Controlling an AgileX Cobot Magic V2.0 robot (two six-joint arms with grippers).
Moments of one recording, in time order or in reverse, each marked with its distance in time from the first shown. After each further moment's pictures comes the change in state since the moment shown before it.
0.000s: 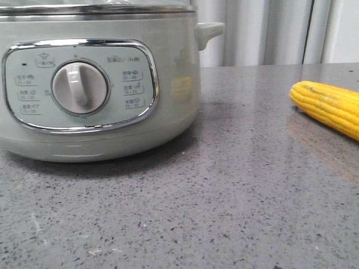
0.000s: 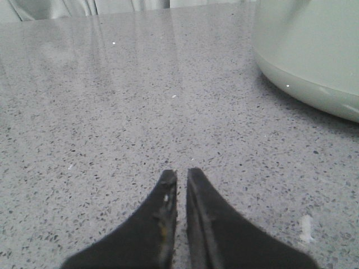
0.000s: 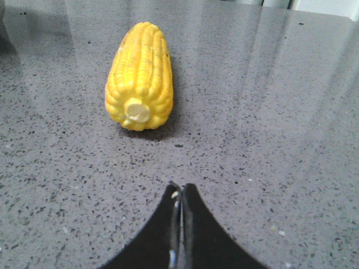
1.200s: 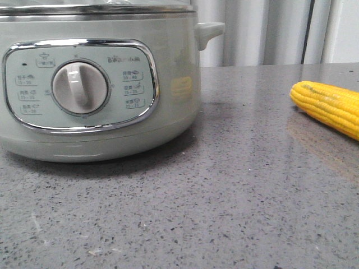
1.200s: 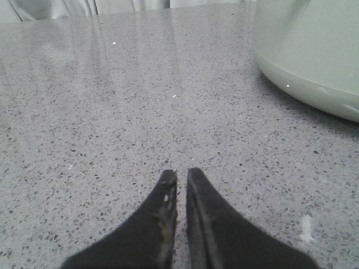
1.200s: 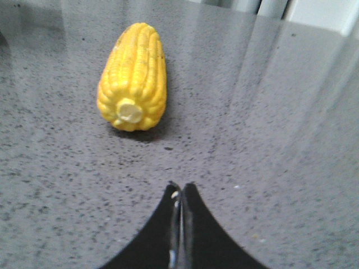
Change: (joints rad) left arm 0.000 0.000 0.000 0.000 0.000 0.000; right arm 0.000 0.000 0.000 -0.117 -0.014 0.000
